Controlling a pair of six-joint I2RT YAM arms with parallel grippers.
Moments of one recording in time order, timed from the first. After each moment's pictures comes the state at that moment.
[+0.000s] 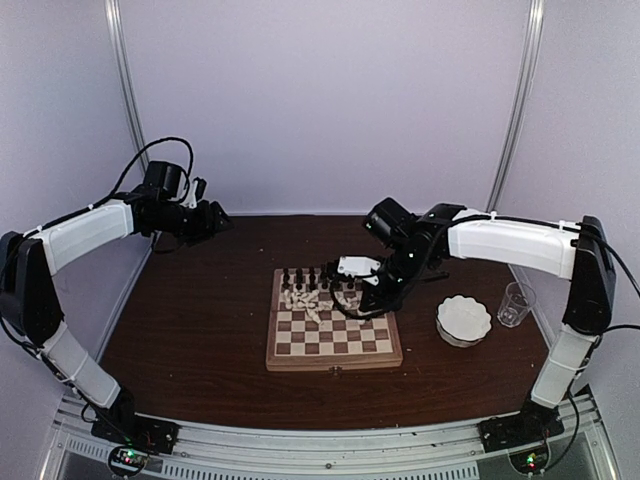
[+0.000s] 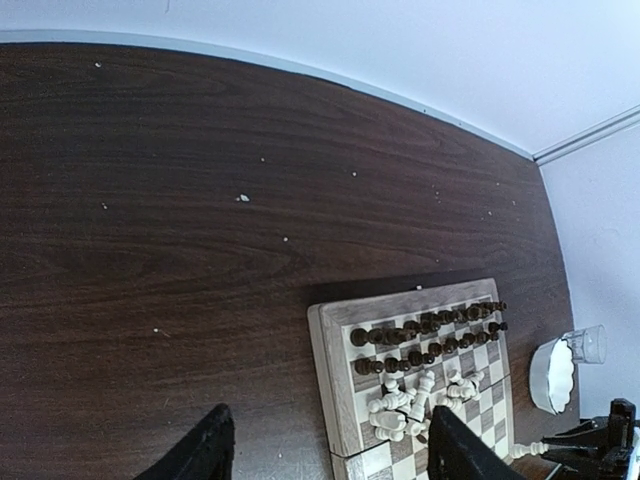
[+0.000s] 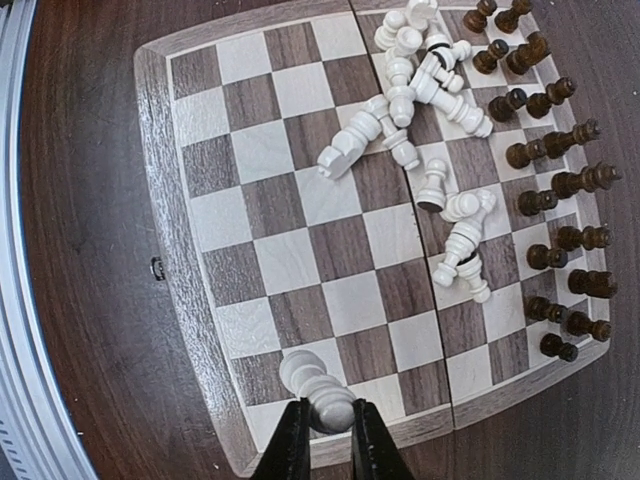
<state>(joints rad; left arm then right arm) -0.26 1.57 1.27 -0.42 0.33 -0.46 0.81 1.76 1.45 -0.83 -0.19 -0.52</state>
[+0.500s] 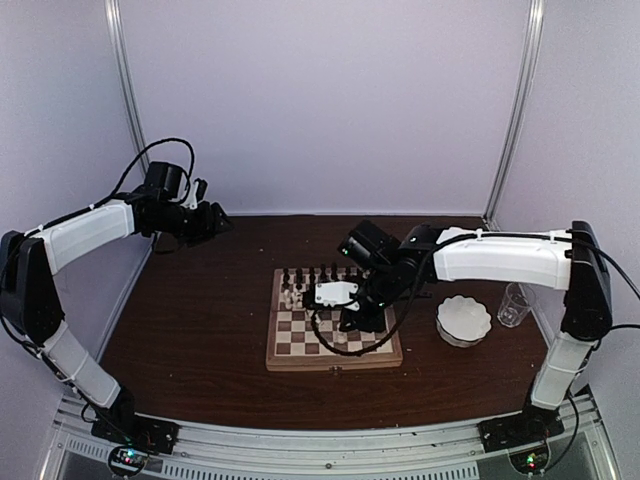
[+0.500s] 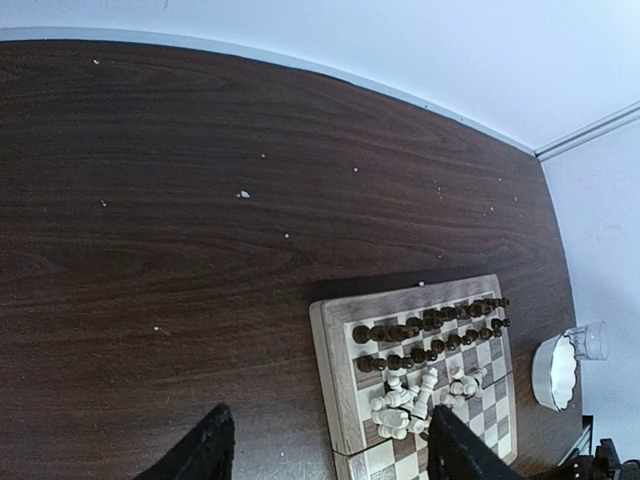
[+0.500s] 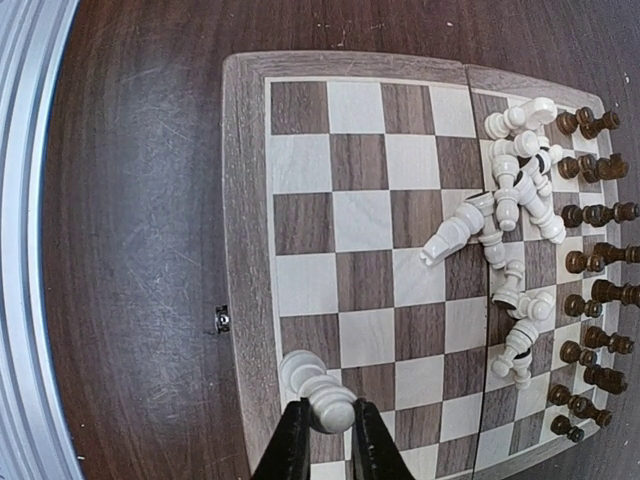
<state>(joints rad) -0.26 1.57 1.27 -0.42 0.34 -0.45 0.95 1.77 1.41 -0.74 -0.16 -0.58</state>
